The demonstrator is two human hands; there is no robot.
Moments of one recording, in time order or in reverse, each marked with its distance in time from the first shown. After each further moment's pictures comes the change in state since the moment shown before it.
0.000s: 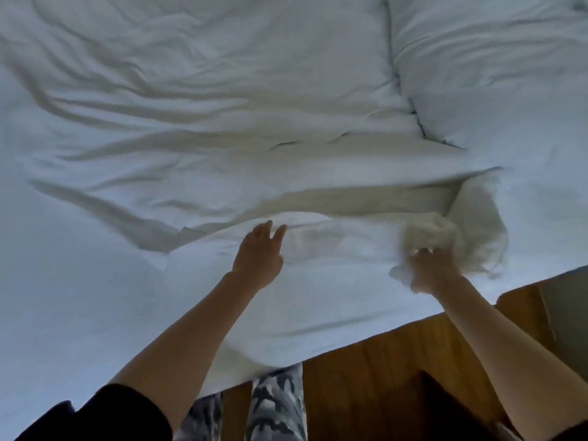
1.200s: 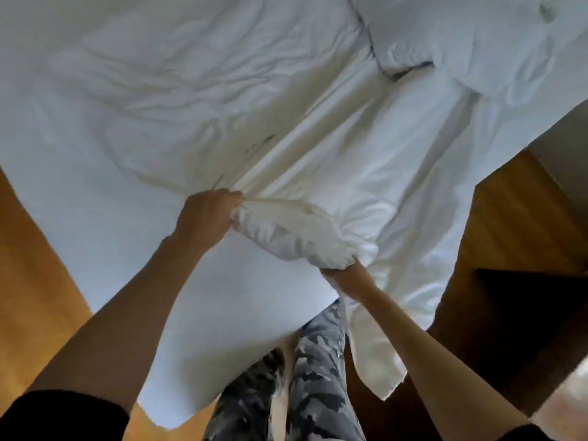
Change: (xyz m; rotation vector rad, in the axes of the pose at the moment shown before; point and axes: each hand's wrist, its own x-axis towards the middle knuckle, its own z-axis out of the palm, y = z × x) left_hand -0.190 -0.246 -0.079 0.192 0.358 0.414; right_hand -0.222 -0.400 0.013 1.693 0.190 0.052
